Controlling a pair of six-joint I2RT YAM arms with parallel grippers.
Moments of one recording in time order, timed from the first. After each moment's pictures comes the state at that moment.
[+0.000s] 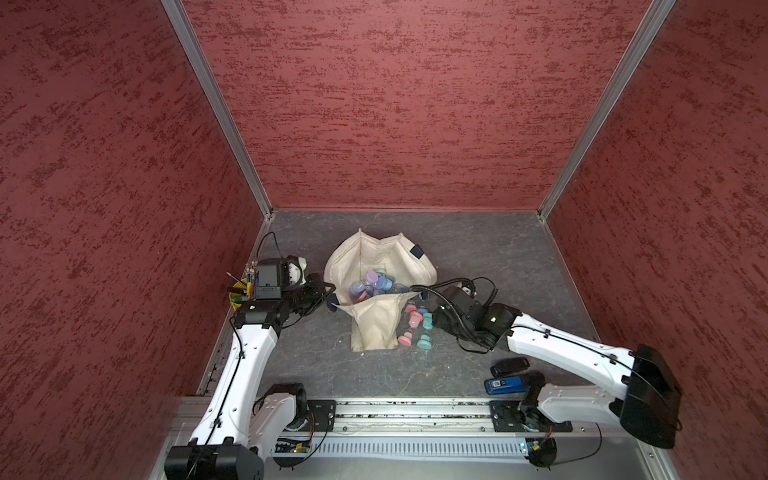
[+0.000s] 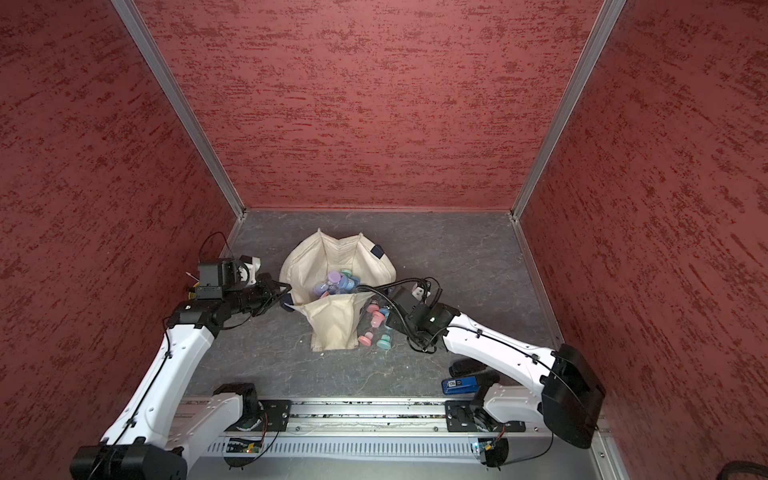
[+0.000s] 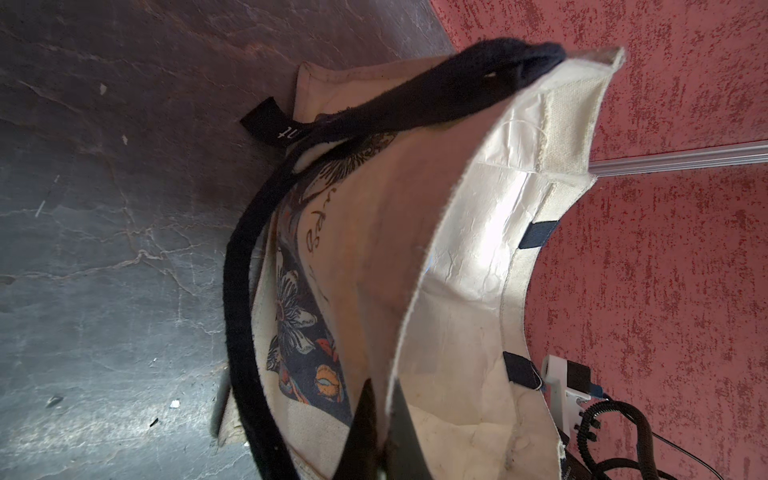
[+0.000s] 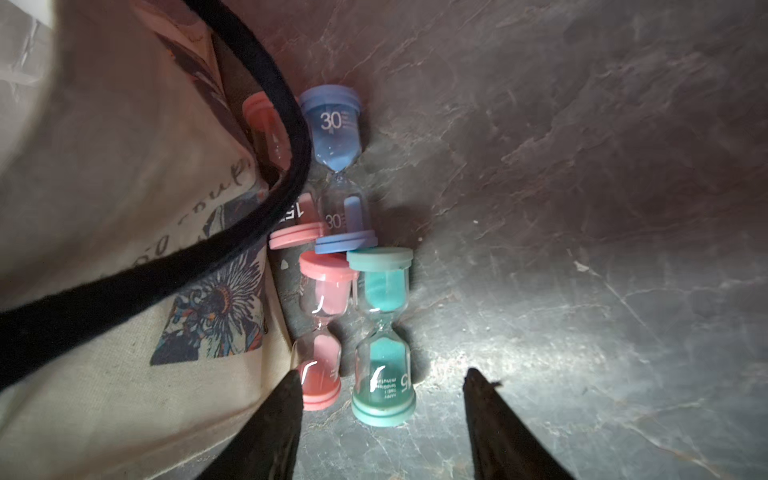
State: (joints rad) left arm 0.03 0.94 0.82 -0.68 0.57 -0.72; right arm 0.91 1.26 0.84 -0.60 0.20 1.22
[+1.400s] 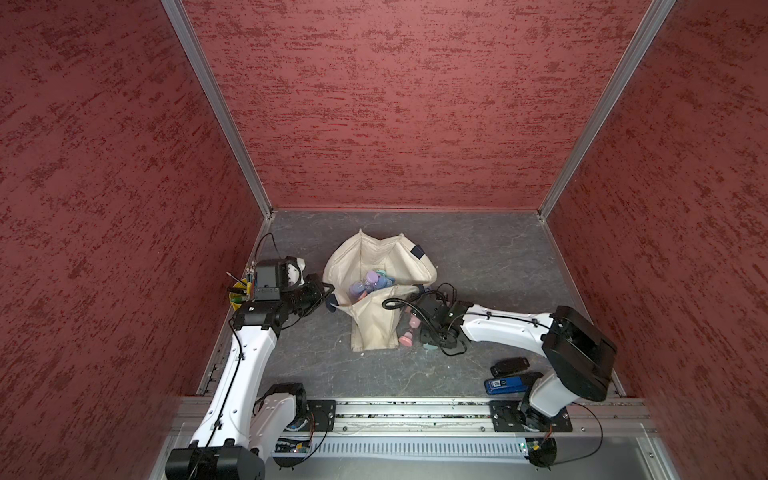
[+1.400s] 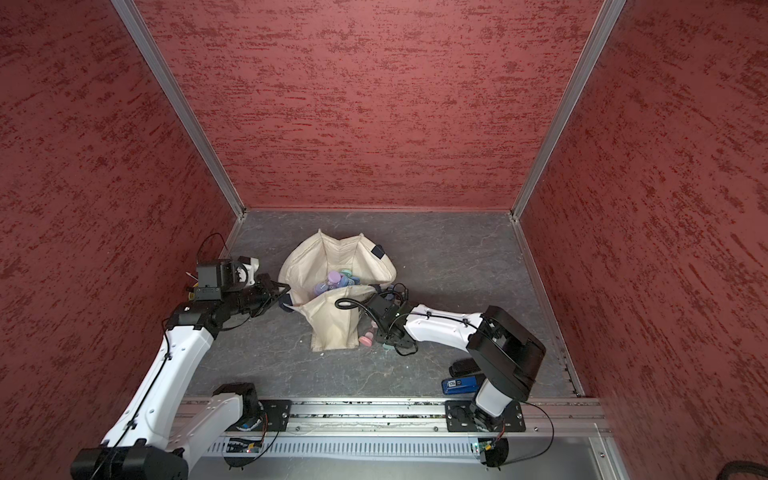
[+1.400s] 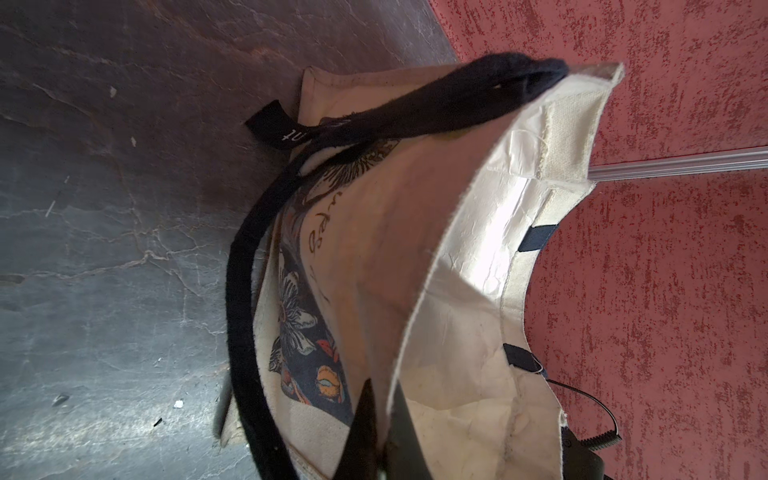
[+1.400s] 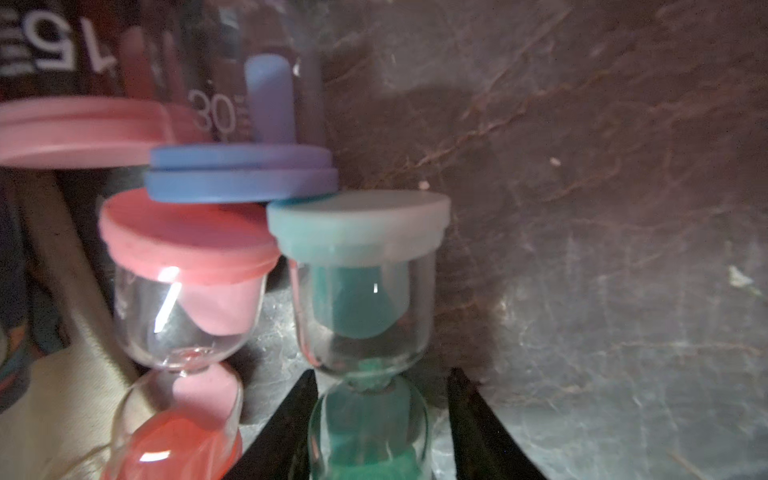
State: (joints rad) left arm 0.05 0.93 0.81 -0.68 0.57 -0.72; right arm 0.92 1.64 0.91 -0.58 0.11 1.10
